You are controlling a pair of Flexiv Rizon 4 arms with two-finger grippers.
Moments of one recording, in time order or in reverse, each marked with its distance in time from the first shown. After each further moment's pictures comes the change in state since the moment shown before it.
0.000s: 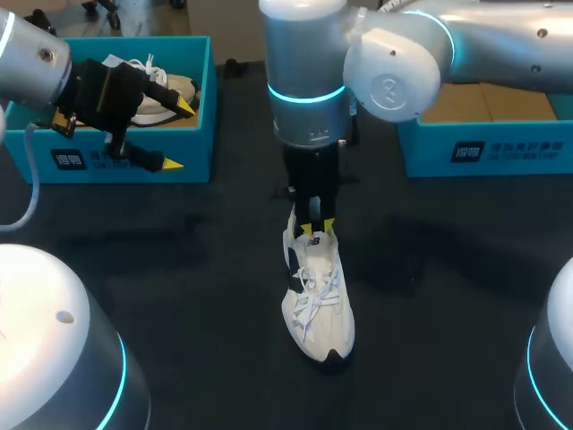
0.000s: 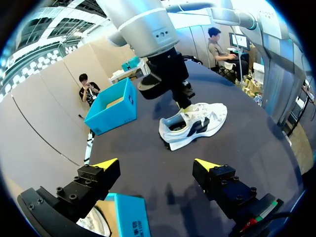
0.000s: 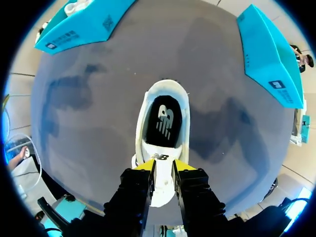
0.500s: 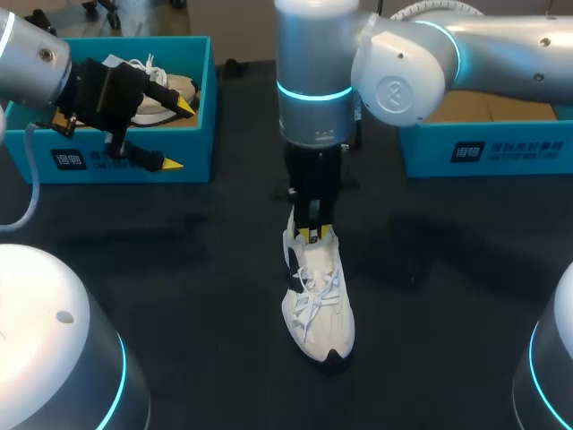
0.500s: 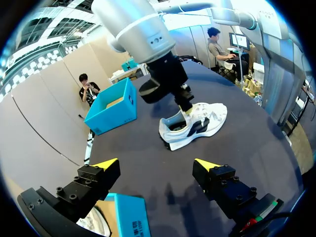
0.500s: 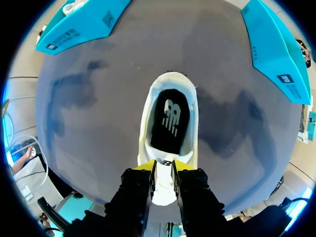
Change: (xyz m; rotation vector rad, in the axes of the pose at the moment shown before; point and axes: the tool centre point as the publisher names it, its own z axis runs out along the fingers) left arm 0.000 0.000 0.000 0.000 0.000 0.000; right arm 0.005 -0.002 0.012 0.058 0.065 0.024
